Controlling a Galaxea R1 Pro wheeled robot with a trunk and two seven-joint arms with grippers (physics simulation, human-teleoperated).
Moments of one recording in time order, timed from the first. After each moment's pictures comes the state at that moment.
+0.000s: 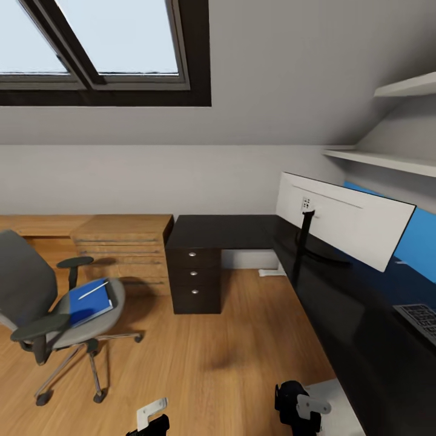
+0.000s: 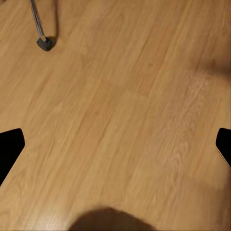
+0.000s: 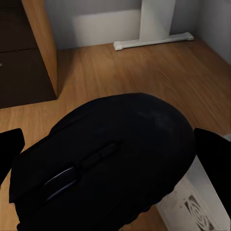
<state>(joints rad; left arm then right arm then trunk) -0.43 -0.15 -0.07 -0.13 0.32 -0.26 0.39 -0.38 0.04 0.38 -0.15 -0.43 -0.74 -0.19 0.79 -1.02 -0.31</state>
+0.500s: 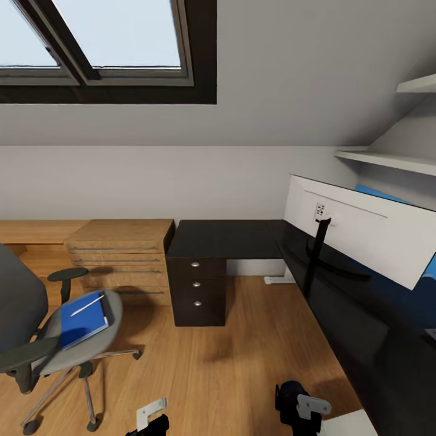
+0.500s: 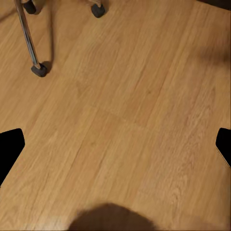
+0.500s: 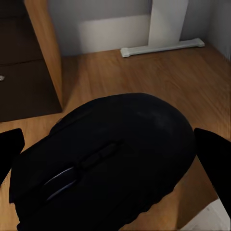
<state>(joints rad) -0.43 -0.15 -0.07 -0.13 0.32 -0.26 0.39 -0.38 0.04 0.38 -0.15 -0.42 -0.74 -0.19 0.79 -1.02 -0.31</state>
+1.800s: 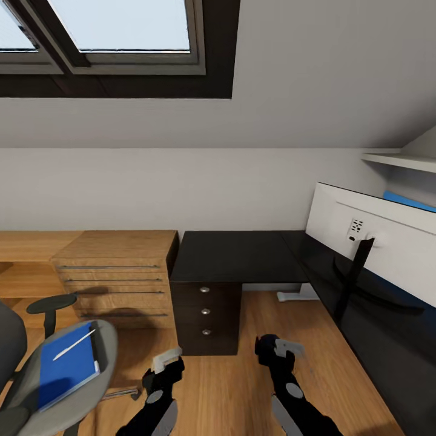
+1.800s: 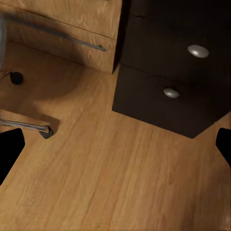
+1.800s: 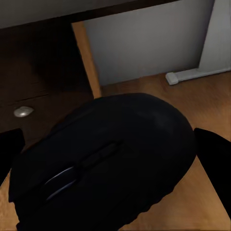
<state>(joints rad) -0.43 -0.17 -0.16 -0.50 0.31 -0.17 0.40 -0.42 0.04 0.37 -0.65 -0.41 -0.24 -0.30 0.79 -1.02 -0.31</state>
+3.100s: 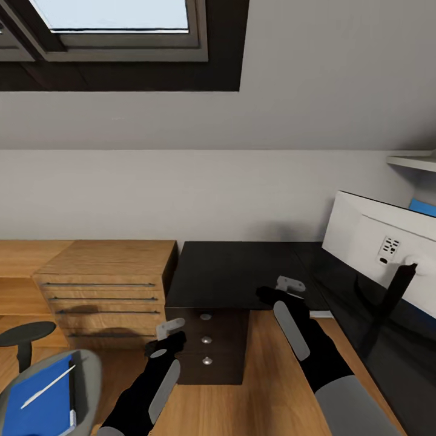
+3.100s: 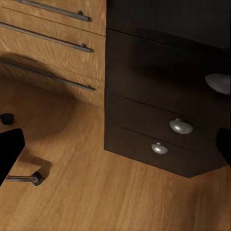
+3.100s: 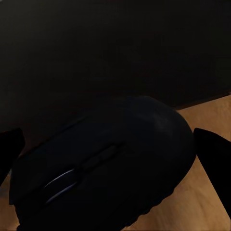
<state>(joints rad) -0.43 -0.16 -0.20 -0.89 0.32 0.25 0.55 -0.61 0.05 0.22 -1.16 -0.57 0.59 -0.58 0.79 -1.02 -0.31</state>
